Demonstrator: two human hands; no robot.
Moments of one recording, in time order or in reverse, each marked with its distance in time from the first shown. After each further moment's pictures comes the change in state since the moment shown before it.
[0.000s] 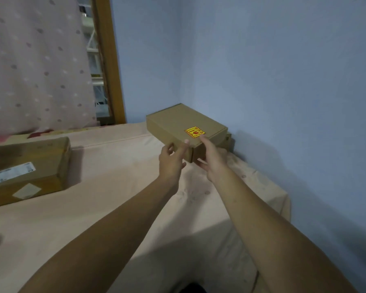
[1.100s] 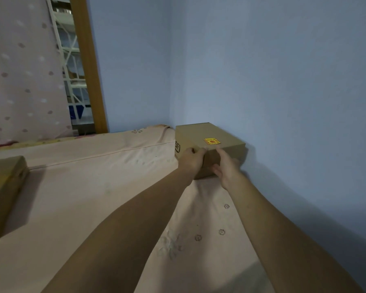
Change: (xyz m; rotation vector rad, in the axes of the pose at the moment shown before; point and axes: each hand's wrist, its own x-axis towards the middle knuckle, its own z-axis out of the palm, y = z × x) left_hand 0.171 -0.048 0.118 0.495 -0.114 -0.063; right_hand 0.173 -0.021 -0.038 0.029 0.131 0.016
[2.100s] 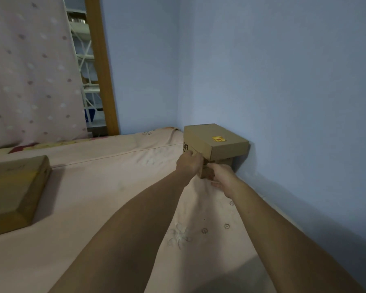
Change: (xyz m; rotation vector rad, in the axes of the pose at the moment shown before) left_hand -0.029 0.005 -0.033 0.237 0.020 0.019; right_hand -0.039 0.013 -0.002 -0.555 -0.236 0.065
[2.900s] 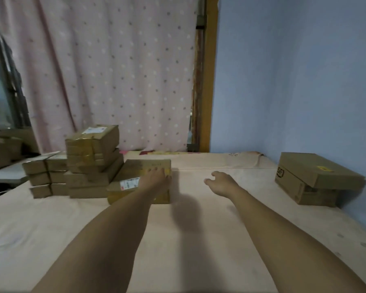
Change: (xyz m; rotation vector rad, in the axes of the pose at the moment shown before) left_hand -0.185 -0.136 -0.389 0.890 0.378 -0.180; right_hand -0.171 -0.052 0.274 -0.952 -0.367 -0.500
